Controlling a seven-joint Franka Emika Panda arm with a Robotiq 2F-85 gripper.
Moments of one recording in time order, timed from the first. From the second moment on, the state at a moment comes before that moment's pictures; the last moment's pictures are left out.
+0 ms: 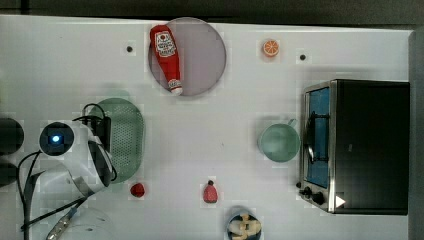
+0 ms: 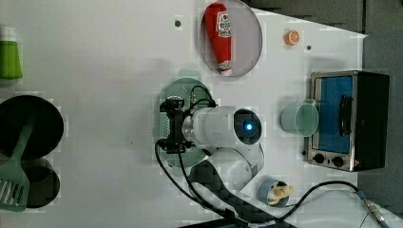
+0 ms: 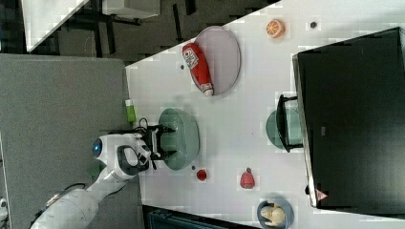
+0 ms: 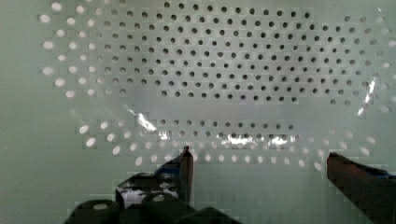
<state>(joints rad) 0.52 0.57 0.14 -2.08 0.14 1.11 1.29</state>
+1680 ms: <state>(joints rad) 0.67 0.28 -0.12 -1.97 0.13 0.65 0.94</state>
